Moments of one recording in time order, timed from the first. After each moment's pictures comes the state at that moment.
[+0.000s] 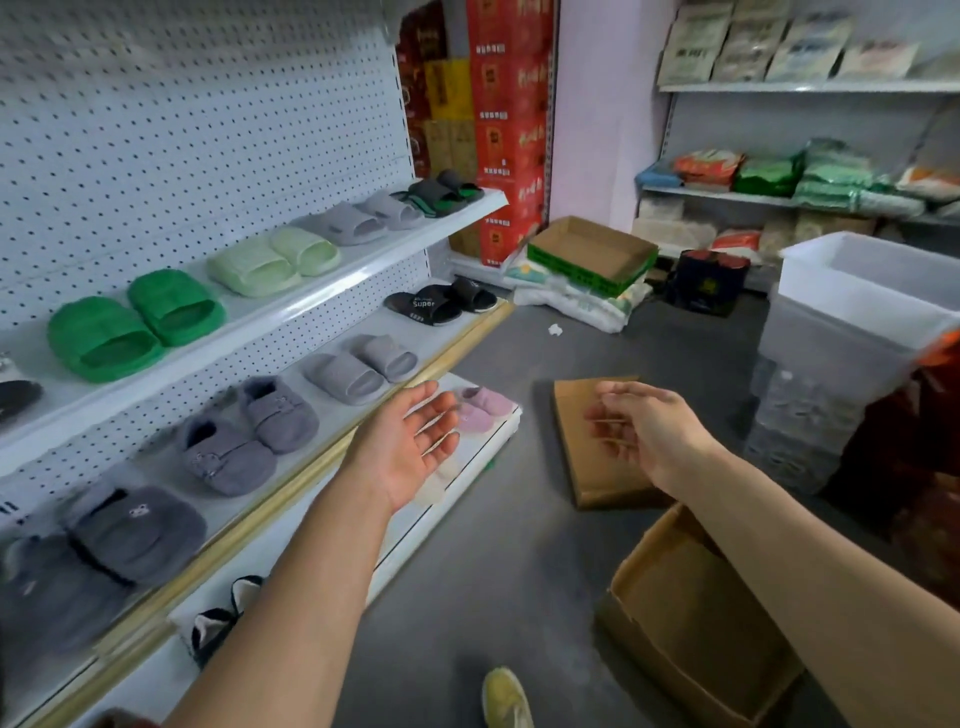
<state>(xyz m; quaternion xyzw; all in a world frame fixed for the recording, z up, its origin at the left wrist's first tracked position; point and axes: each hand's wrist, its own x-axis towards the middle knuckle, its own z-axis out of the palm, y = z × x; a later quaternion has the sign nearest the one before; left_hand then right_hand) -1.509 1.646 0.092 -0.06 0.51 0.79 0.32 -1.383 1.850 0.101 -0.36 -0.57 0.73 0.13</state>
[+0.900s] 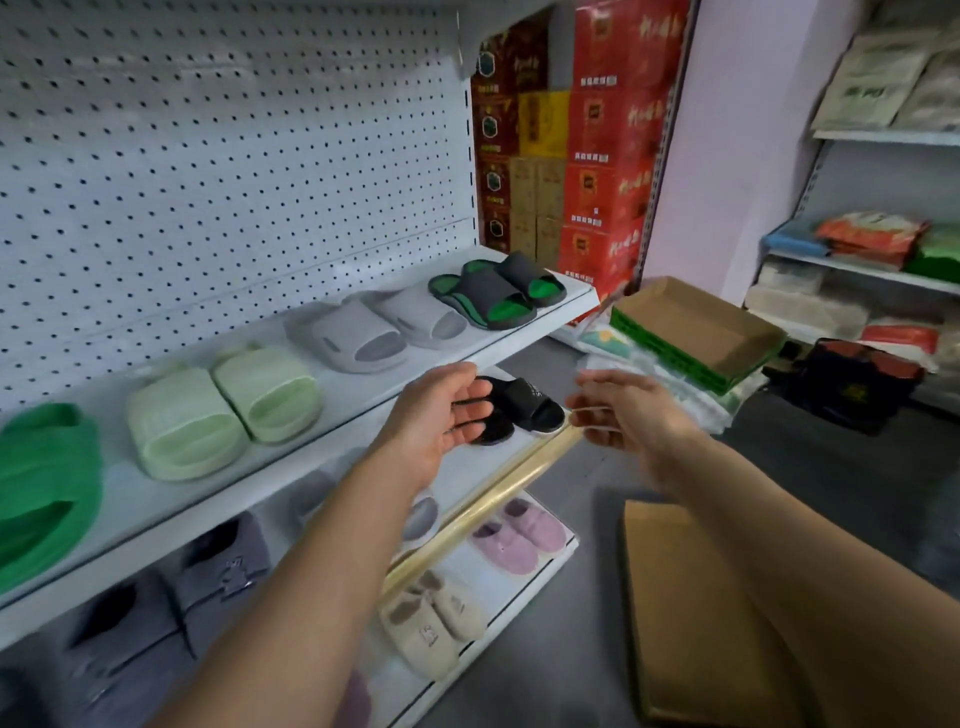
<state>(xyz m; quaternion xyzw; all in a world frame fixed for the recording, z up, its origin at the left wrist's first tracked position) -1.889 1.854 0.129 -0.01 0.63 0.75 0.20 -1.823 2.048 0.117 -0.22 -0.64 0.73 0.07</state>
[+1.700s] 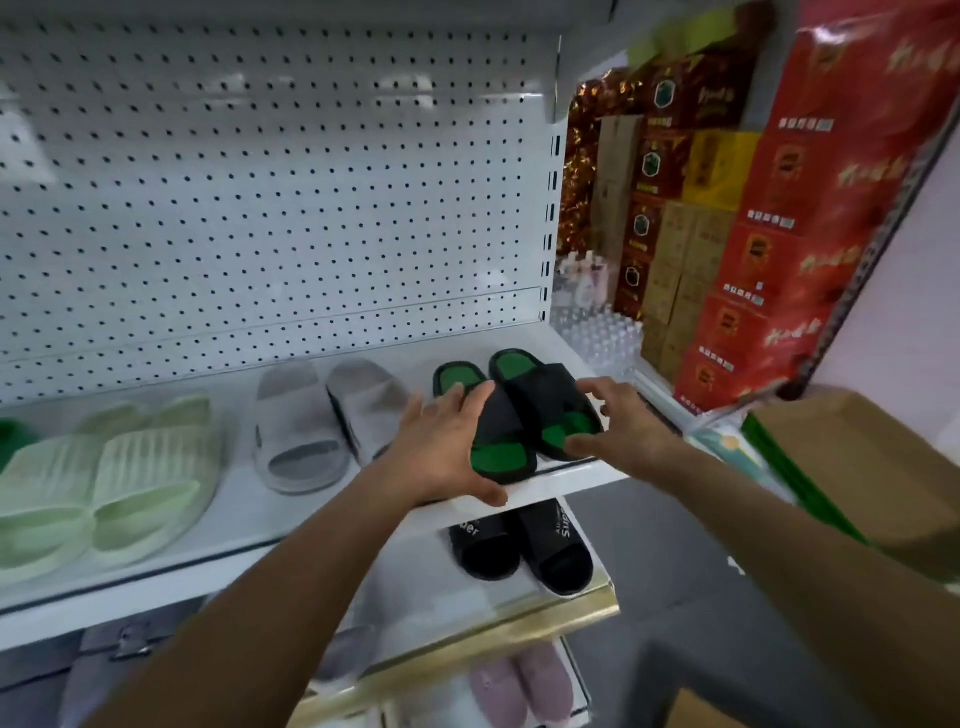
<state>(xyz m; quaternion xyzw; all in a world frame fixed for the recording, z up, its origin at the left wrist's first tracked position) -2.109 1.991 0.117 0.11 0.99 0.06 0.02 -2.131 2.219 0.118 0.08 -0.91 0.40 -0.01</state>
